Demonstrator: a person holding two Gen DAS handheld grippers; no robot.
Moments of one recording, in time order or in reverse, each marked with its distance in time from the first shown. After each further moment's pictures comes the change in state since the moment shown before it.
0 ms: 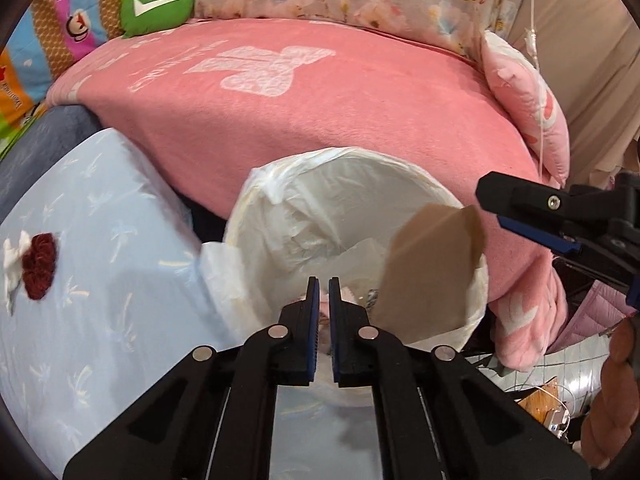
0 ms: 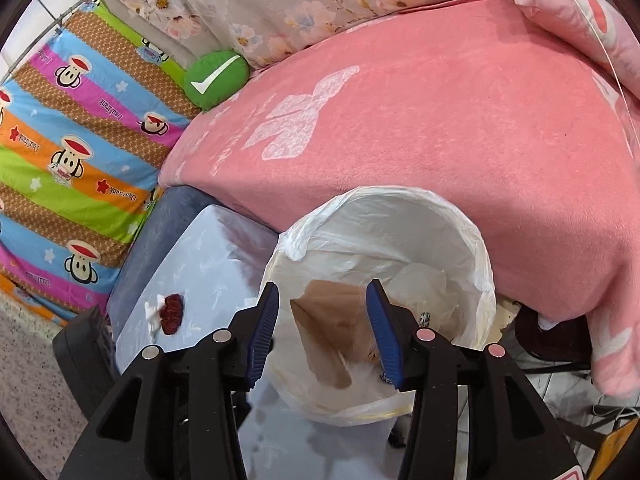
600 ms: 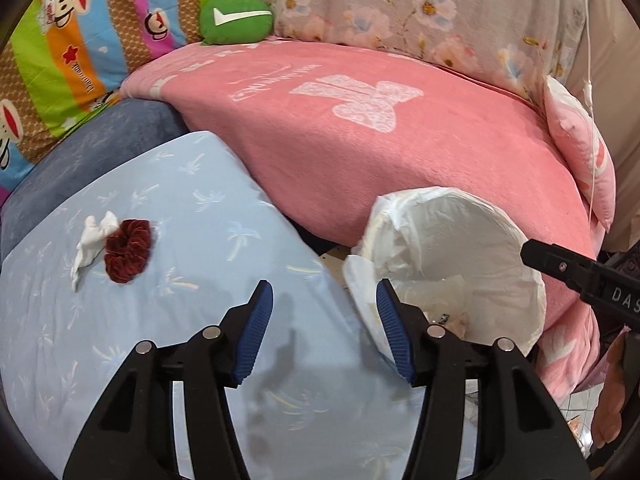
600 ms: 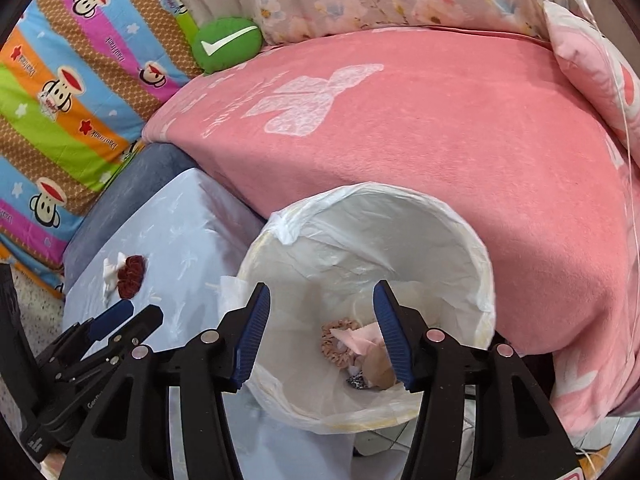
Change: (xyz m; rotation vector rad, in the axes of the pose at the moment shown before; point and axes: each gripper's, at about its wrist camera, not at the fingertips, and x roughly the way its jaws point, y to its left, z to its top) left arm -0.043 0.071 -0.008 -0.123 -0.097 0.182; right arm 0.019 0.047 -0.010 -0.186 0.038 -0.086
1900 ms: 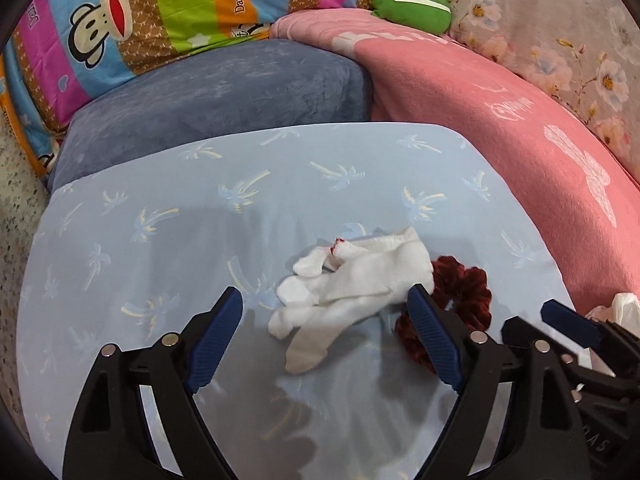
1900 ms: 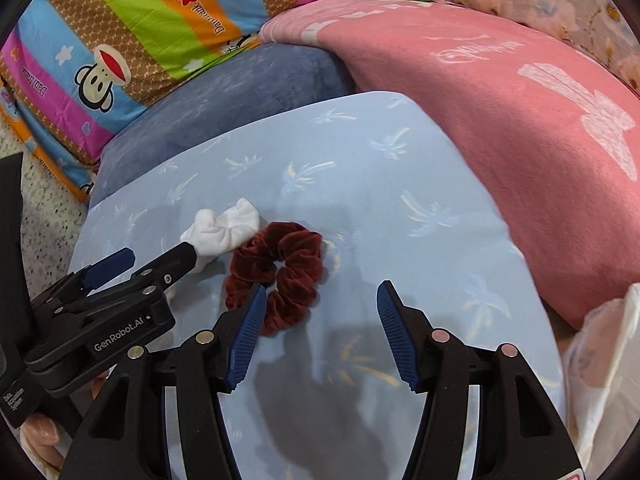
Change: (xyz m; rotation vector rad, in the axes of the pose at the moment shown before) left arm 0.047 0.273 0.010 -0.308 0.042 0.230; right arm 0.197 0.310 -0.007 -0.357 0.169 0.145
